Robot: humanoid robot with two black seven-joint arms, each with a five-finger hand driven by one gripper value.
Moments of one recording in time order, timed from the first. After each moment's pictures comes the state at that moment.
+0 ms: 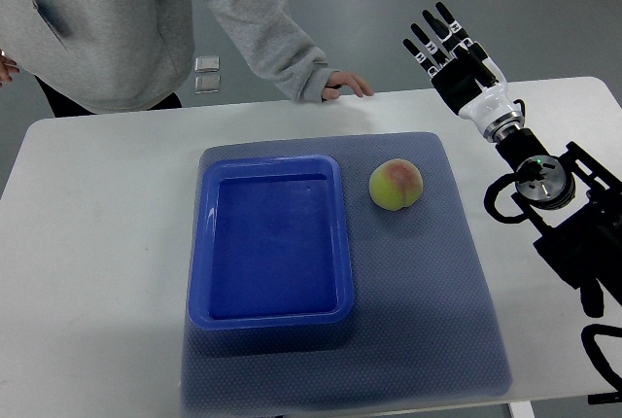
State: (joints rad) left arm -0.05 0.00 0.03 -0.24 0.00 -0.04 0.14; right arm 0.65 -0.12 1.12 0.76 -0.10 0.39 0.17
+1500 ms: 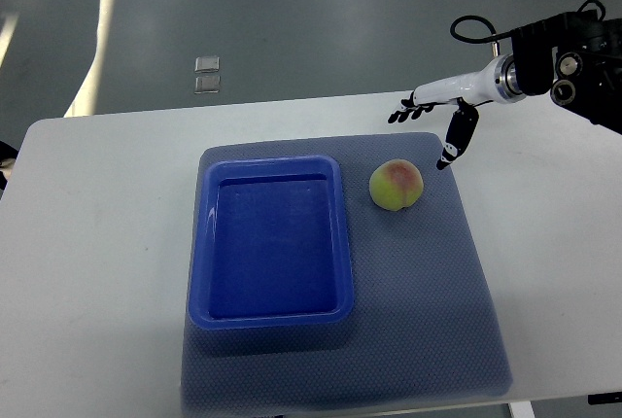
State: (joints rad) left arm -0.05 0.00 0.03 -0.27 0.00 -0.04 0.14; right arm 1.24 -0.54 0.14 1.07 -1.30 0.53 -0.02
